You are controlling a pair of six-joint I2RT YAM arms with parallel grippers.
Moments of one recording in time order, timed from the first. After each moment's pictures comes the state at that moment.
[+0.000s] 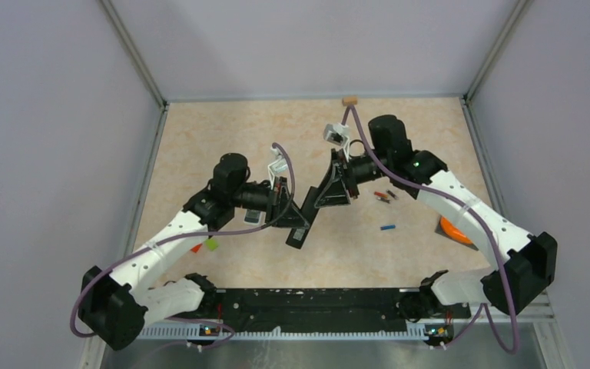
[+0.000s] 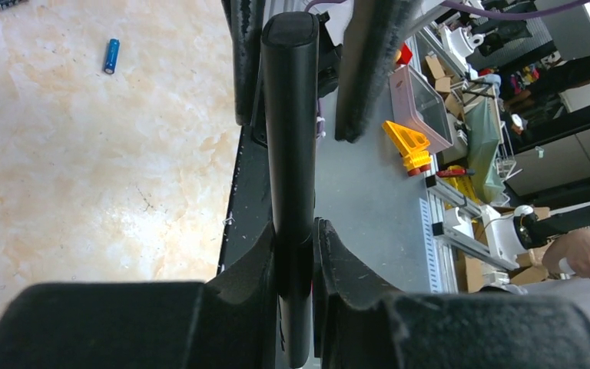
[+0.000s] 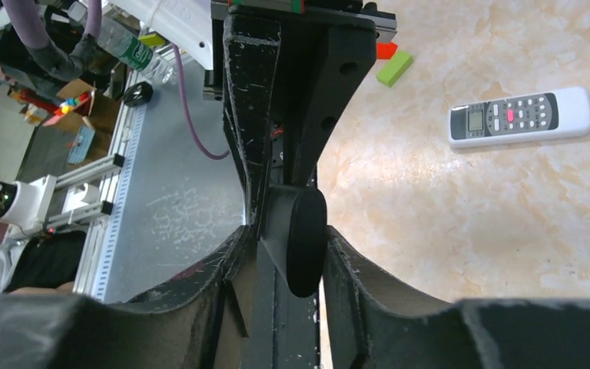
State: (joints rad) left arm -0.58 1.09 0.80 -0.05 1.07 -0.44; right arm 0.61 1.31 1.22 -0.46 -1.06 0.03
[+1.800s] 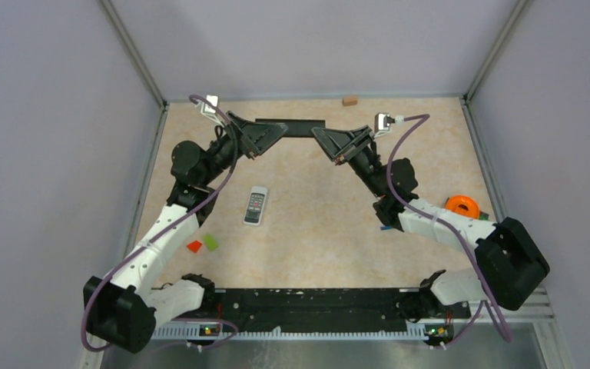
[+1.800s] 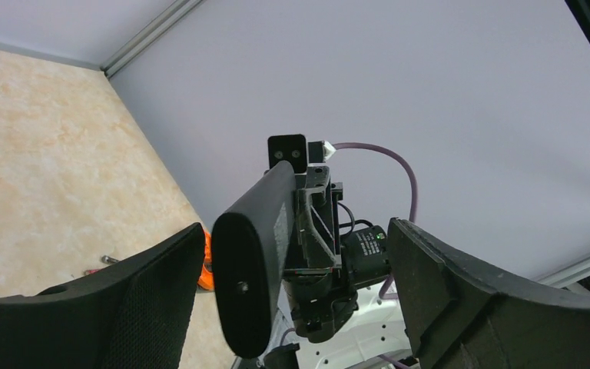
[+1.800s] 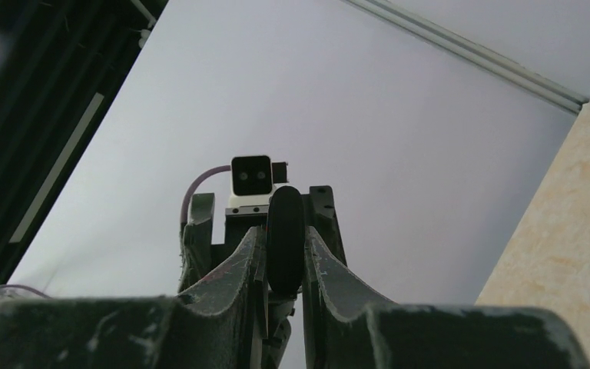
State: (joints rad) left arm -0.35 1.08 0.87 0.57 0.55 -1.20; right arm 0.70 1.33 0.74 1.07 -0.06 1.30
